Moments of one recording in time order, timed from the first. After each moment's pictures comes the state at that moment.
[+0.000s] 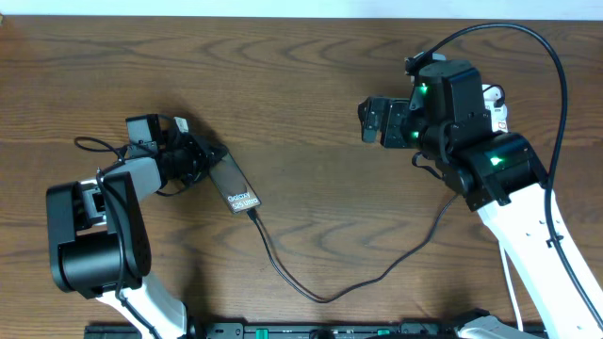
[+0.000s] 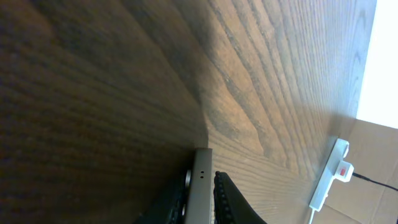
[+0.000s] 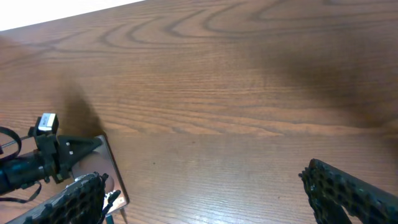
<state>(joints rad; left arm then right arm) 0.19 1.89 0.87 -0.07 0.71 -0.64 0.40 1.36 1.40 -0.81 -0.01 0.42</state>
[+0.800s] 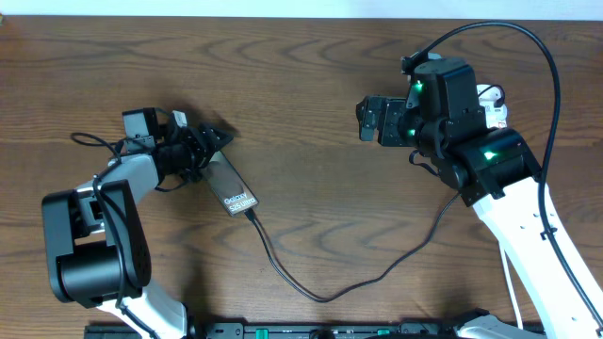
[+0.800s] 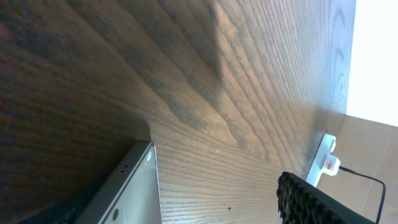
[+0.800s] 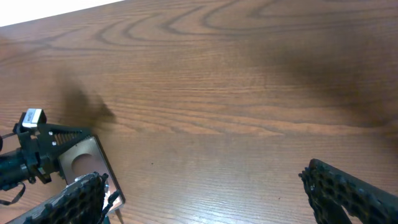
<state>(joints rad) 0.19 1.85 0.90 -0.15 0.72 -0.64 0.40 1.38 1.40 -0.80 -0.01 0.42</state>
